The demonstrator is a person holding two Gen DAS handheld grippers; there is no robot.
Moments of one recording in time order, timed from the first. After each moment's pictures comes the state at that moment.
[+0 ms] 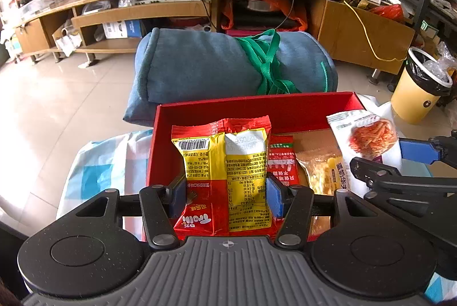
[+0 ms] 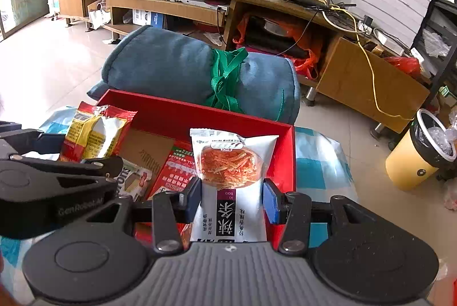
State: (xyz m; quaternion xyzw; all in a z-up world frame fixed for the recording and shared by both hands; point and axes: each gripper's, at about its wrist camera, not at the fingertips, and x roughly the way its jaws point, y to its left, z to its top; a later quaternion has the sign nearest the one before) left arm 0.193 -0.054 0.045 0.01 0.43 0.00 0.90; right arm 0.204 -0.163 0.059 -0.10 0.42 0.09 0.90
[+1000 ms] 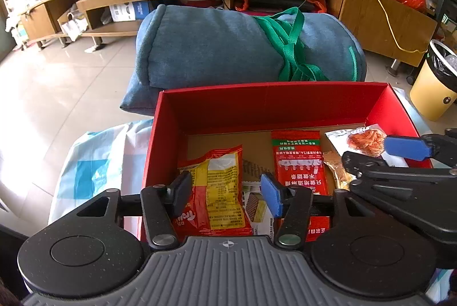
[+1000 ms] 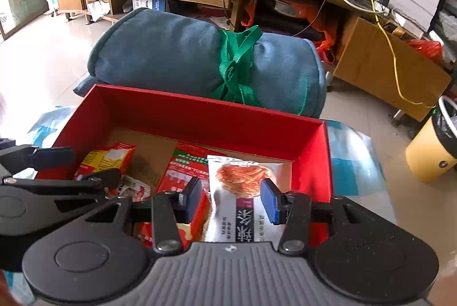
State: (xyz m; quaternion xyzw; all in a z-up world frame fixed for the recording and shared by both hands) left arm 0.225 -0.049 0.017 0.01 0.46 0.03 0.89; right arm 0.251 -0.152 0.020 -0.08 0.45 0.10 0.88
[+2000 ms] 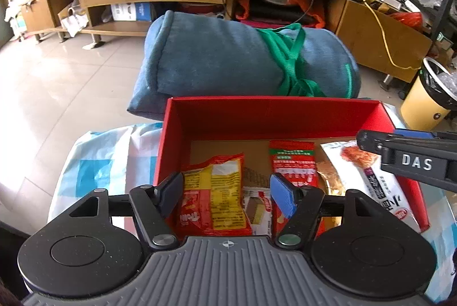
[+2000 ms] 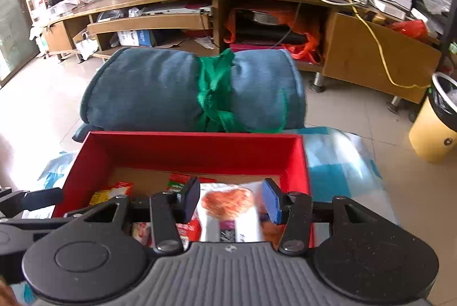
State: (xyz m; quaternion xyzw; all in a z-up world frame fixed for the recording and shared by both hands) left arm 0.219 -0.034 0.032 -0.03 0.45 0.02 0.89; right arm 0.256 -0.186 0.044 0.01 0.43 0.08 0.90
